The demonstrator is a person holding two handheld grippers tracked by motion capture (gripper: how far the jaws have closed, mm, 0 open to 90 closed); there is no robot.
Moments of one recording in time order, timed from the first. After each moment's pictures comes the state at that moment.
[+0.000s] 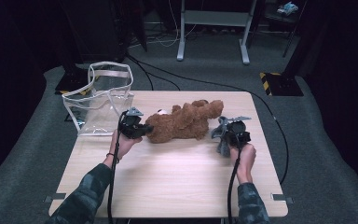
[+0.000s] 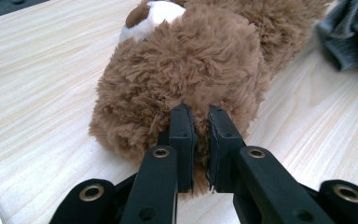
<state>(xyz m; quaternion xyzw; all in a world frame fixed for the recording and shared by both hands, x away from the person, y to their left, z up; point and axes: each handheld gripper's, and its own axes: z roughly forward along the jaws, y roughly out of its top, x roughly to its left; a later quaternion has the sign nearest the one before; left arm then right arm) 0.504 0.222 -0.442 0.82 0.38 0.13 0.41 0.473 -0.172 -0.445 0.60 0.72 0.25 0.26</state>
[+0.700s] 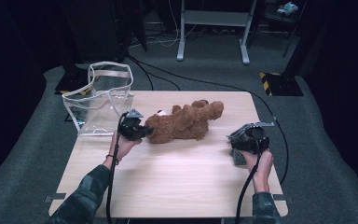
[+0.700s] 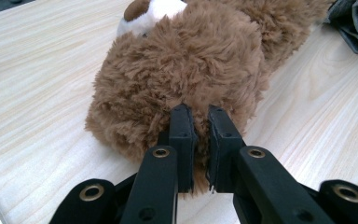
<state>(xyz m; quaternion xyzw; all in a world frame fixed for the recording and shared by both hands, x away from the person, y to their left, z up) 0.499 0.222 -0.446 0.82 0.38 0.13 0.41 0.445 -0.215 -0.433 0.60 0.71 0.30 0.22</state>
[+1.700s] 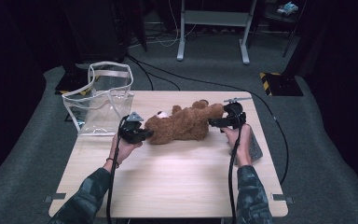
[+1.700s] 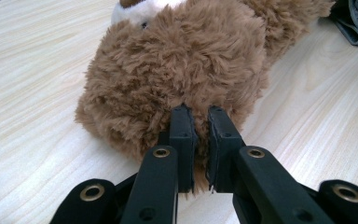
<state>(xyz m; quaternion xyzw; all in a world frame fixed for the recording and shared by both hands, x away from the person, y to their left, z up) 0.493 0.221 -0.453 0.82 0.37 0.13 0.41 0.523 -0.156 -0.401 0.53 0.75 0.36 0.17</state>
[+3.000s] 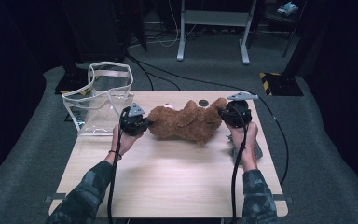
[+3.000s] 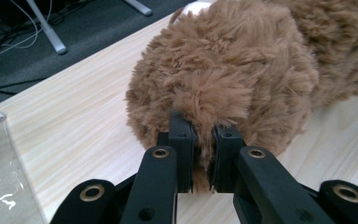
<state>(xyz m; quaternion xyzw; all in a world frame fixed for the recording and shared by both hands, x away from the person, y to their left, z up) 0.501 0.213 -0.424 0.81 0.34 0.22 0.42 0.475 -0.153 -0.350 0.46 0.74 0.39 0.28</state>
